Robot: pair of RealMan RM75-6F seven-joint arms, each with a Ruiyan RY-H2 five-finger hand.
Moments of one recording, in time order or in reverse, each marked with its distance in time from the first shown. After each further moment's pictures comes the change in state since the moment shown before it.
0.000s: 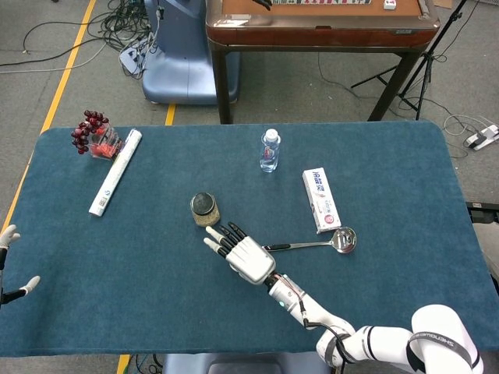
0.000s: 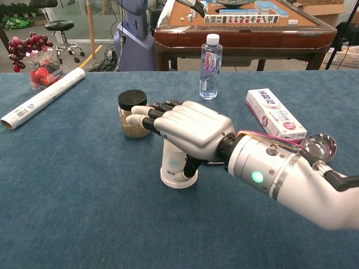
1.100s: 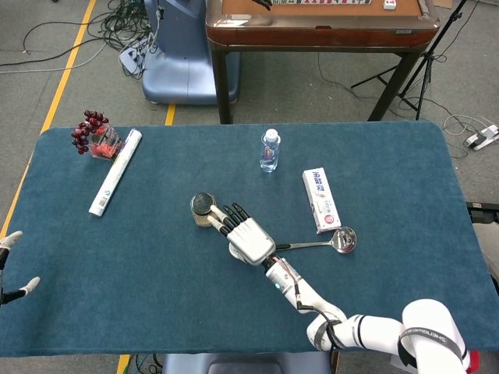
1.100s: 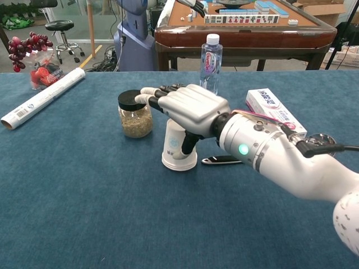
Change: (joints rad) left arm -0.002 0.011 0.002 -0.008 -0.018 -0.029 -0.009; right arm 0.068 -0.033 0.072 0.096 0.105 -0.018 0.007
